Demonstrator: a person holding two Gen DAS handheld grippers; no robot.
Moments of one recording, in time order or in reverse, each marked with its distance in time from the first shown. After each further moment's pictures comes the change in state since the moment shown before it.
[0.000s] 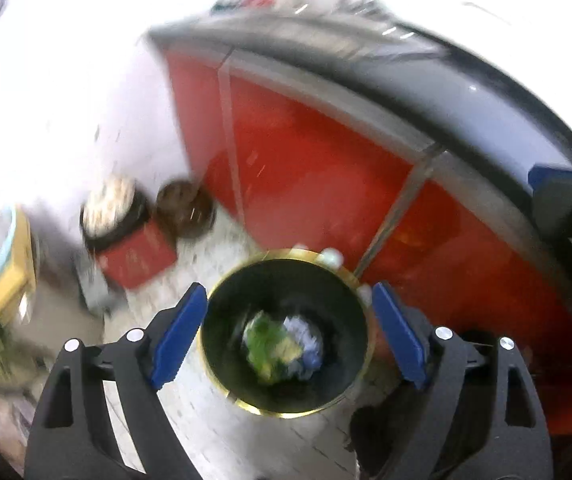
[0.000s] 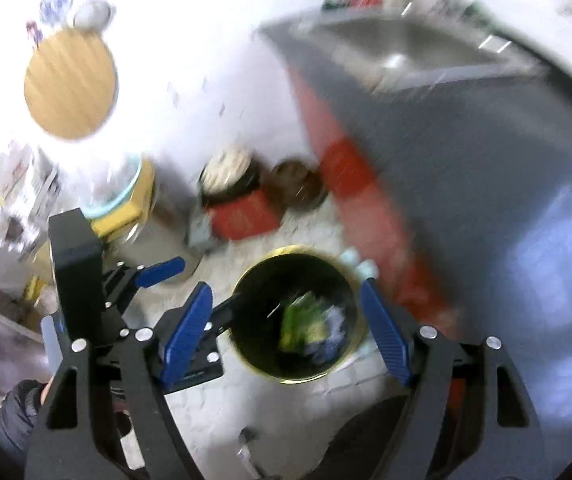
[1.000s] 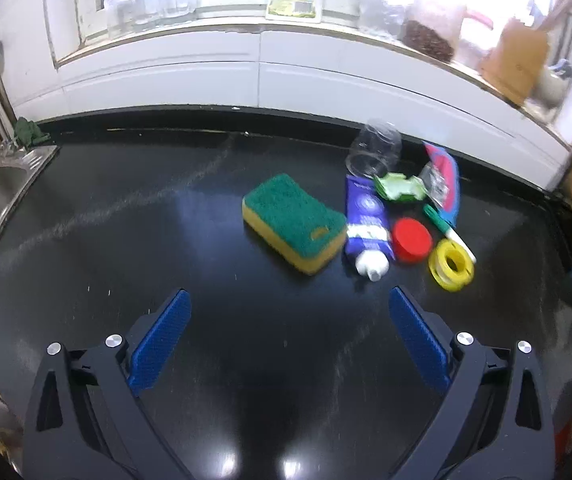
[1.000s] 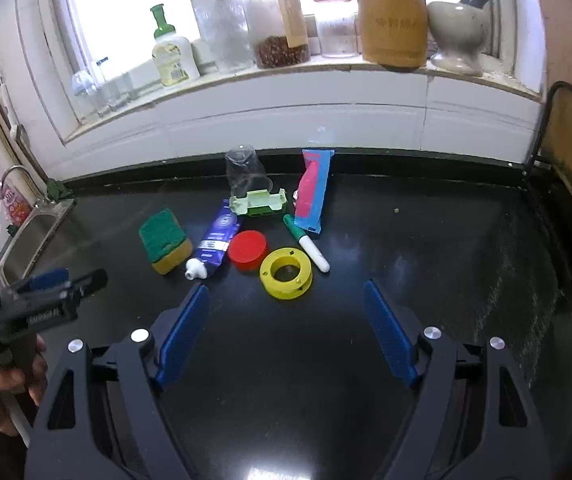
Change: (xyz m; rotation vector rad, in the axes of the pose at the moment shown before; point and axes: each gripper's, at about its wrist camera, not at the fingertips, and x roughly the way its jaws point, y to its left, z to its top) left arm -0.069 -0.524 0.072 0.477 0.040 -0.424; right arm -0.394 -0.348 -0.264 0.777 -0.294 -0.747
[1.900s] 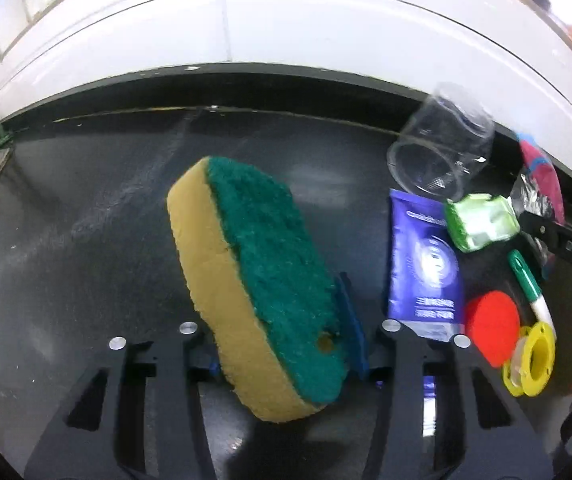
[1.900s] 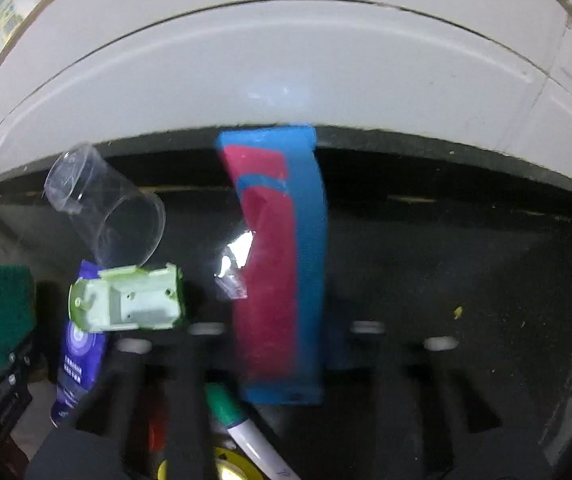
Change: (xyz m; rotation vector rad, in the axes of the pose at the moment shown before) left arm 0.143 -0.013 0.039 0.009 0.140 0.049; right arm 0.216 -0.032 0.090 0.033 0.219 -0.144
